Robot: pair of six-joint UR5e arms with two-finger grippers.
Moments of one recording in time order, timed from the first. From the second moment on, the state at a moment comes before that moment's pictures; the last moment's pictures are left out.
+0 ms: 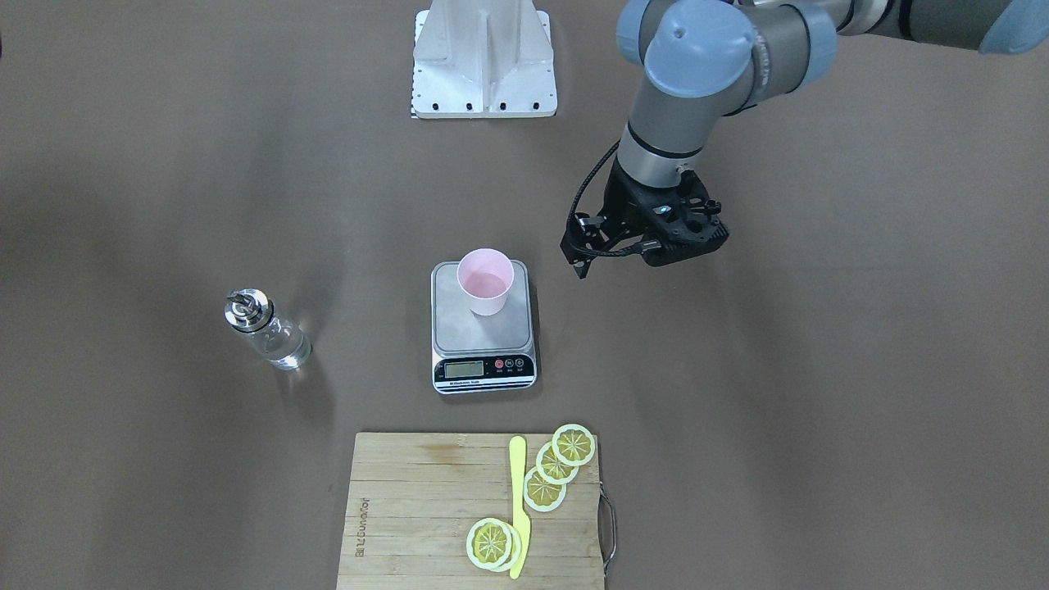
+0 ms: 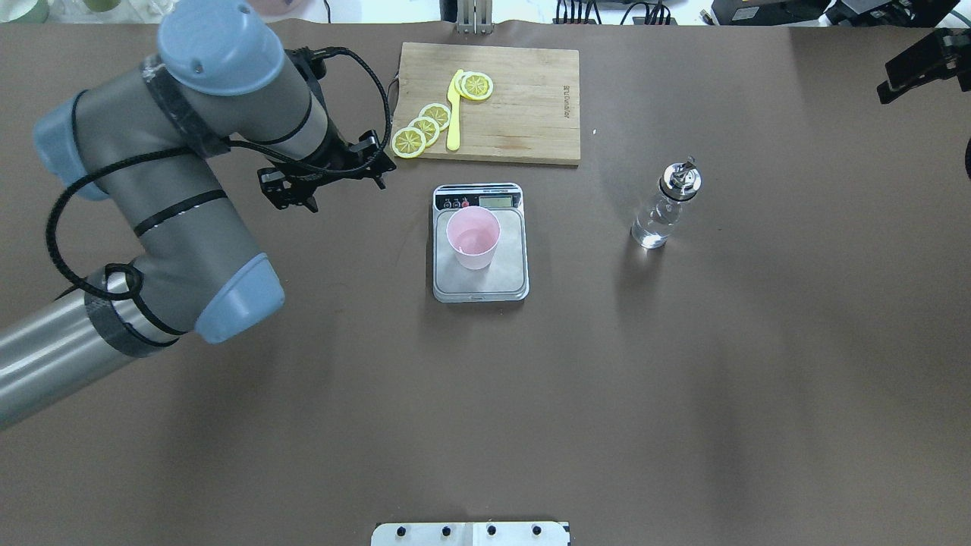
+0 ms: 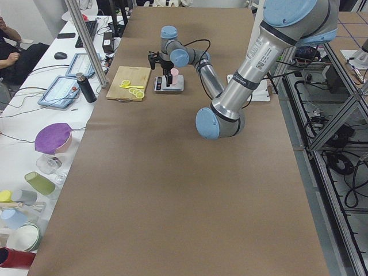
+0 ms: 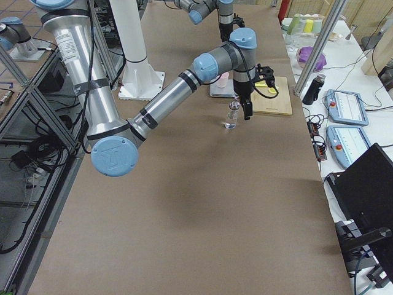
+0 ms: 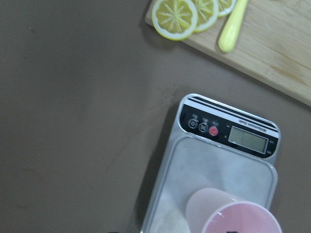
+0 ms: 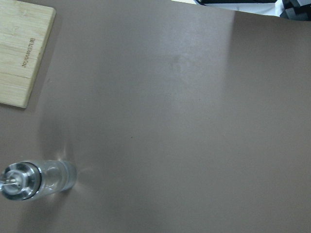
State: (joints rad) left arm -0.77 -2.22 -1.78 -1.51 -2.01 -1.36; right arm 1.26 -1.26 2.07 -1.85 2.20 0.42
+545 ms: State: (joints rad) left arm -0.89 -2.10 -1.84 -1.48 -2.07 -1.15; right arm 0.98 -1.47 2.24 -1.44 1.98 0.76
